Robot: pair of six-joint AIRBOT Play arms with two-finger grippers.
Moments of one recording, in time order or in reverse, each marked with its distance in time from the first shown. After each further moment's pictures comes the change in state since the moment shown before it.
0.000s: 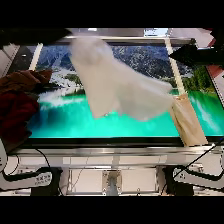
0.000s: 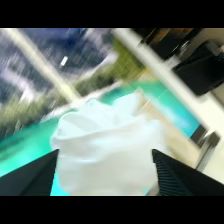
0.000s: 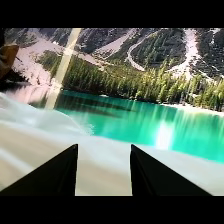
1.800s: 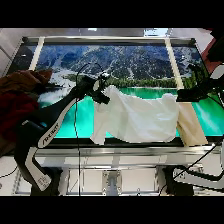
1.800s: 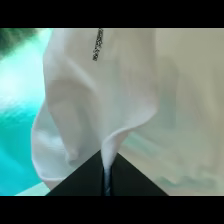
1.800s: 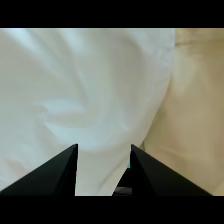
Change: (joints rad) left arm -0.547 -0.444 -0.285 0.972 0.312 -0.369; right arm 0.010 0.003 -0.308 -0.646 0.163 0.052
